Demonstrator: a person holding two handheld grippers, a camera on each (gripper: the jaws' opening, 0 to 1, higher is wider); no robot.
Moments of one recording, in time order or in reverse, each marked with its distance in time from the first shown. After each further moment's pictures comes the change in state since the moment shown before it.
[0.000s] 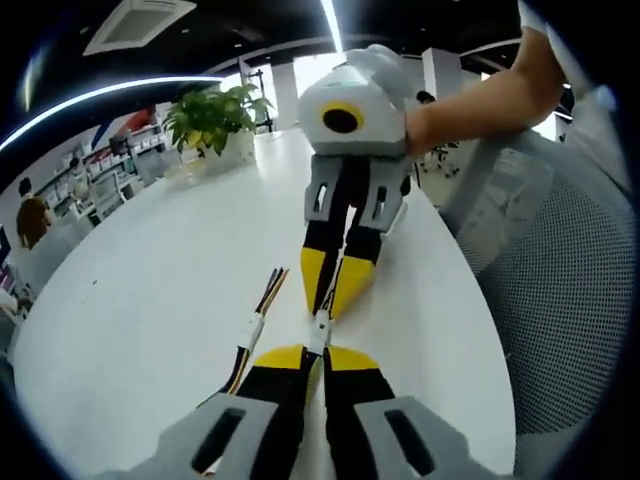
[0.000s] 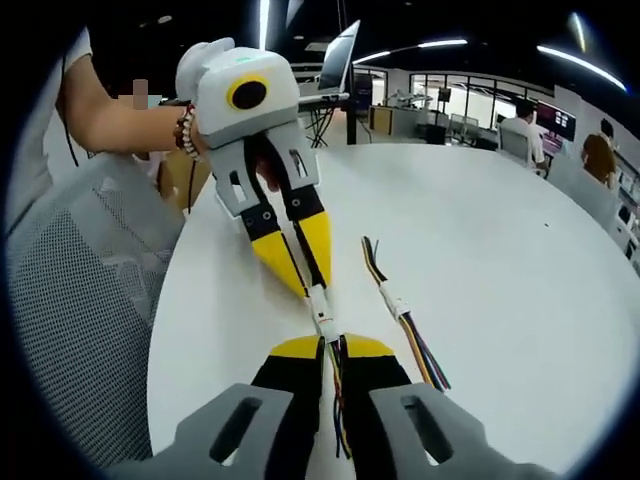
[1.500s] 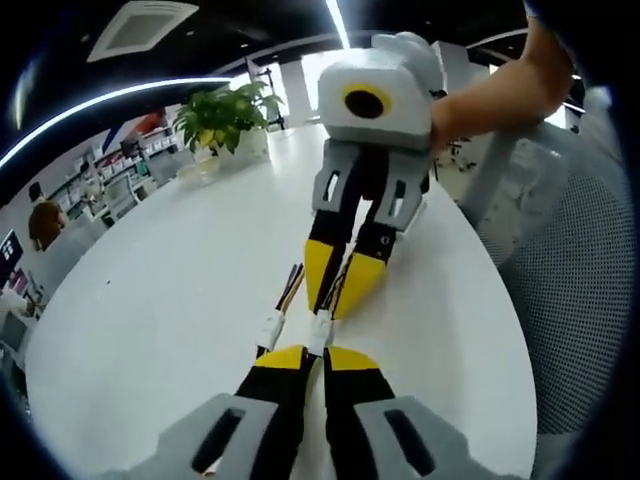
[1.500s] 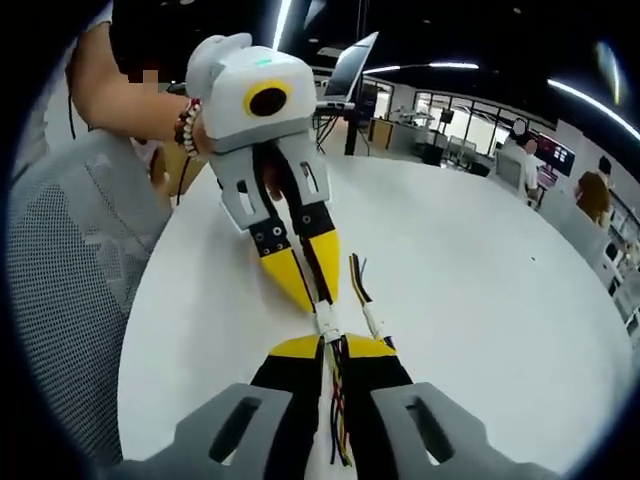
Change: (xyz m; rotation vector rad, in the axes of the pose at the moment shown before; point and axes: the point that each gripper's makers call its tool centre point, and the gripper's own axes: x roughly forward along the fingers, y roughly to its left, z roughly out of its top) left arm 0.007 0.018 -0.007 0.020 0.026 0.095; right arm 0.006 -0.014 0.009 -0.160 -0.018 -0.110
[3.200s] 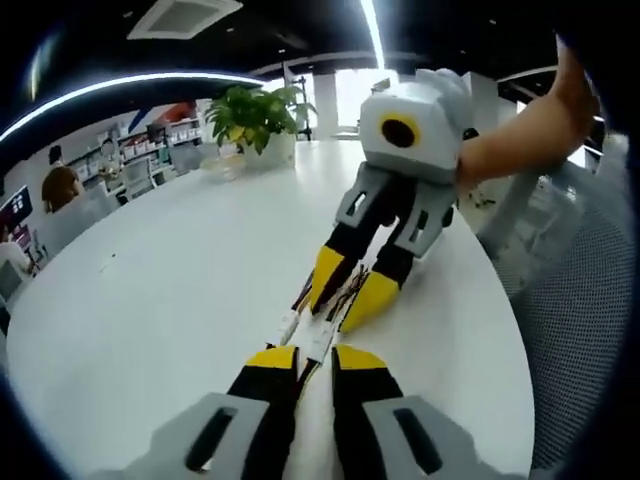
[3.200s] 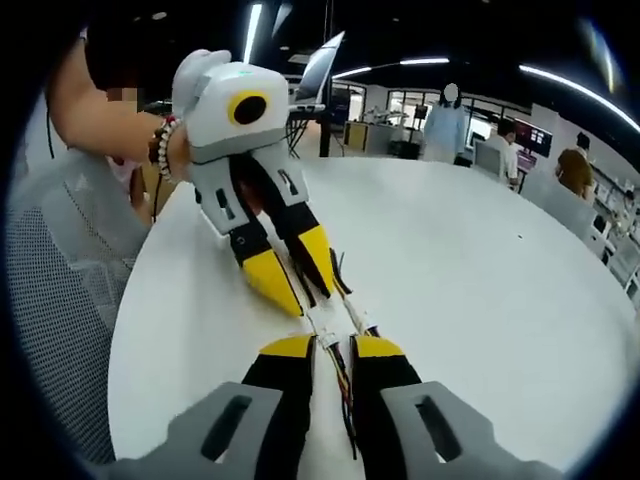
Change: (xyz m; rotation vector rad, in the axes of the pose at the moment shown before) left arm 0.000 0.011 0.003 -0.200 -0.115 0.012; right arm 0.001 -0.015 -0.005 0.156 -0.051 -0.045
